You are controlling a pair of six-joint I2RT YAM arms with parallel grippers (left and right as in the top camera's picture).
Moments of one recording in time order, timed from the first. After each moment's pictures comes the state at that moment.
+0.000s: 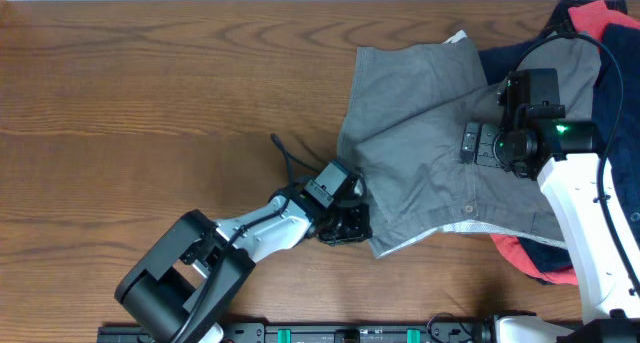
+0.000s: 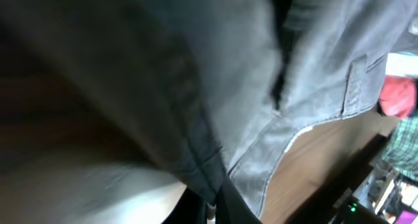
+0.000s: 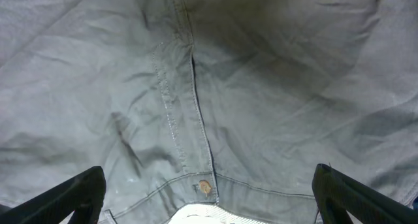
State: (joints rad) left arm -0.74 1.74 0.77 -0.17 0.54 -0.83; right arm 0.04 1.42 1.18 -0.98 0.11 0.23
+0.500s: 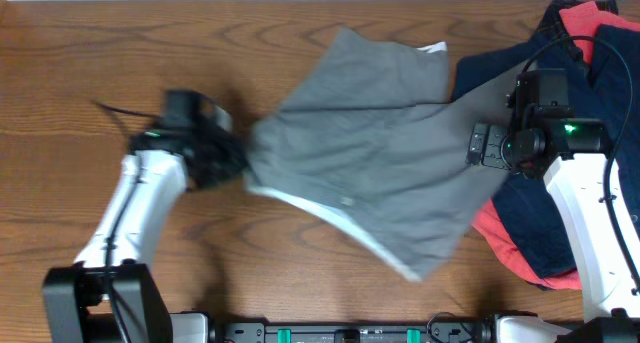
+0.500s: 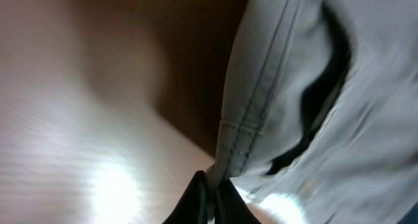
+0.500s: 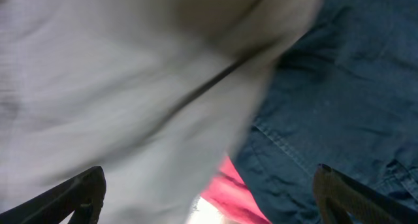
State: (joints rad) left arm 0.05 1.53 1.04 -0.76 0.40 -0.35; right arm 0.00 1.42 1.18 -1.00 0.11 0.23
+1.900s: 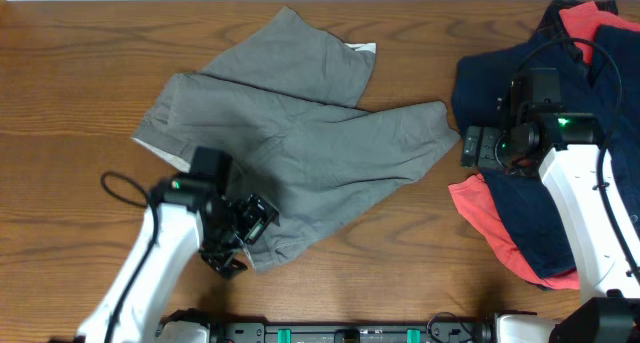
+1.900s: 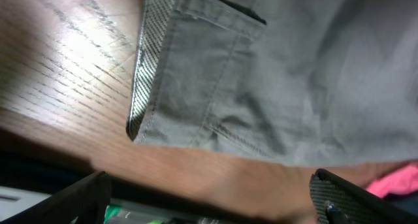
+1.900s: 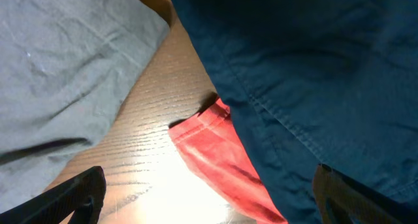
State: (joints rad) left arm -0.19 1.25 0.73 -1.03 0.39 -1.07; right arm 0.00 1.47 1.18 -1.01 0.05 0.23
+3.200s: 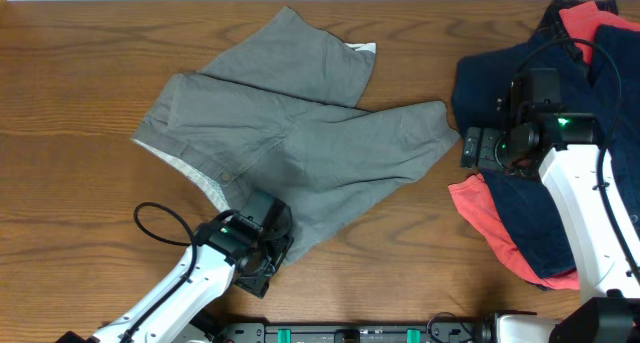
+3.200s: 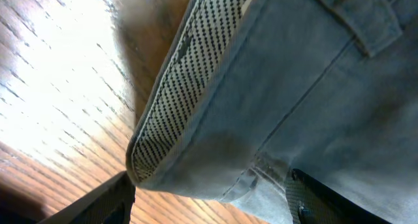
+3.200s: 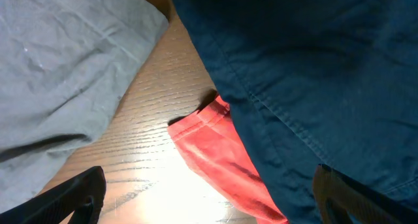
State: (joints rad) left arm -0.54 1.19 0.50 -0.74 0.17 -1.61; right arm 0.00 1.47 1.18 -1.02 0.05 0.23
